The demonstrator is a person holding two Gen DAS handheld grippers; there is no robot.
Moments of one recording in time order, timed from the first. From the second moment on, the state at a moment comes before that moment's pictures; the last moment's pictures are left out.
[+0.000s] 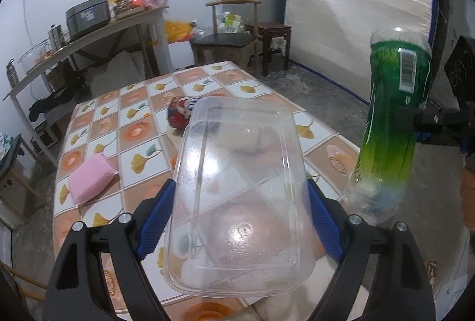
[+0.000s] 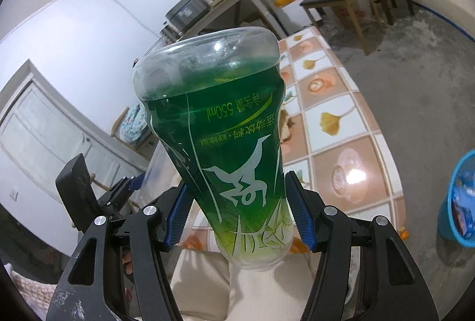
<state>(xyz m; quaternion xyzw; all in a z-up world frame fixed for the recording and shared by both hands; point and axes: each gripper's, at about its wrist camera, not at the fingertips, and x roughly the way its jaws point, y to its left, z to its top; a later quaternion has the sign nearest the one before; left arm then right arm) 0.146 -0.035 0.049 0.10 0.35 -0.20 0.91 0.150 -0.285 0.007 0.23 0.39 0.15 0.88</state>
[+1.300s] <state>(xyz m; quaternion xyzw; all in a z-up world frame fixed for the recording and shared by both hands) 0.161 -0.242 0.028 0.15 0.41 -0.35 0.83 0.035 -0.426 -0.020 0.37 0.31 0.02 0.88</state>
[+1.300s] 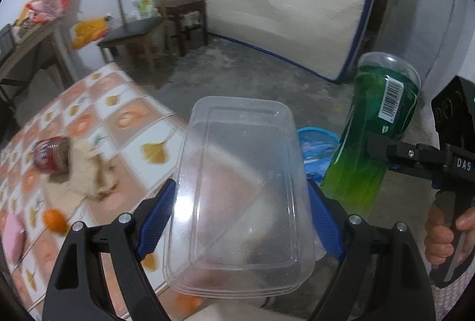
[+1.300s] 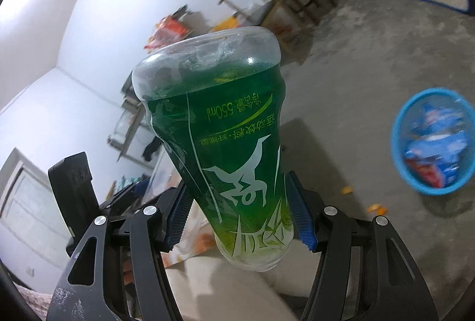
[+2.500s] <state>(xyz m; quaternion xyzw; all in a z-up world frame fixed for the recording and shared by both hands) 0.236 -0.484 -0.144 0.05 0.61 -0.38 0.70 0.001 -0.633 -0.174 0.49 0.39 -0.25 0.74</state>
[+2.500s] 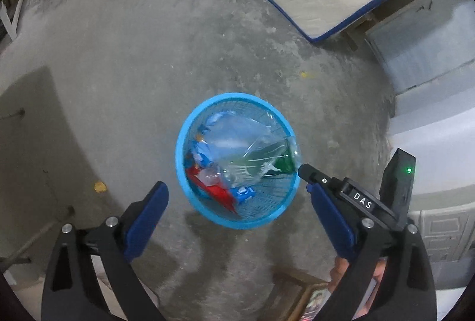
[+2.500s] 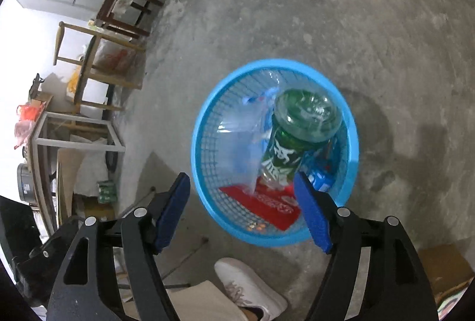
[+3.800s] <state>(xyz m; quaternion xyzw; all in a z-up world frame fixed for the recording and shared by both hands) 0.155 0.035 -0.010 -0.18 0.44 -0.14 0.87 0.097 -0.251 -0.008 0.03 0.40 -0.04 0.92</state>
